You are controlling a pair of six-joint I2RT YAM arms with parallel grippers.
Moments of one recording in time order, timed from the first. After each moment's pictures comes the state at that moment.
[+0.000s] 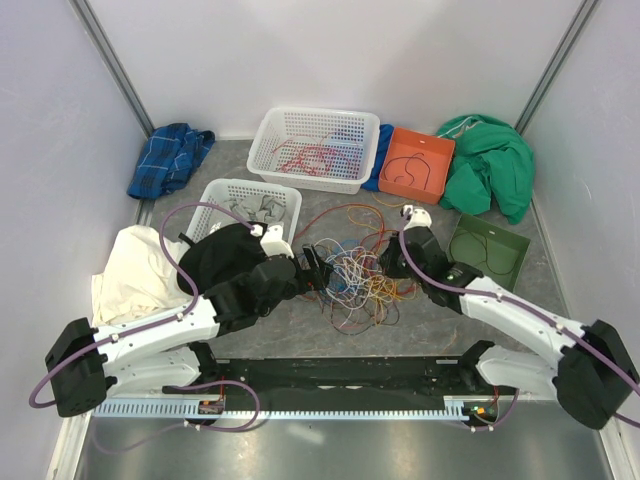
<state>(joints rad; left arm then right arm) -1.01 1.03 0.60 -0.07 -0.46 -0.86 0.67 1.15 0.63 -0.15 0.18 0.63</state>
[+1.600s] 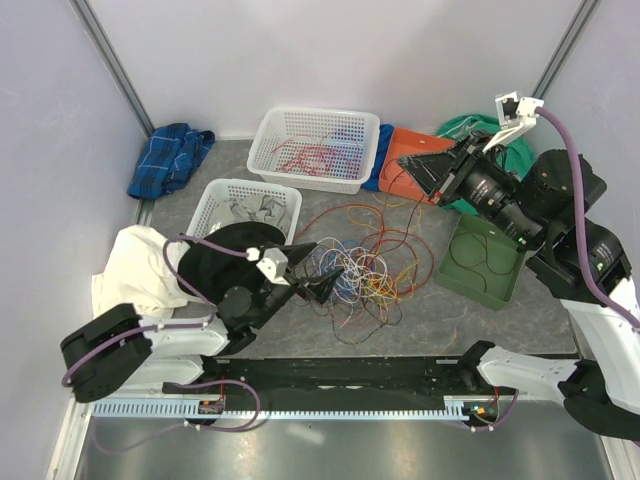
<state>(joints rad) -1.01 1.21 0.22 1.29 -0.16 -0.15 0.71 1.07 1.75 -0.63 0.03 0.54</state>
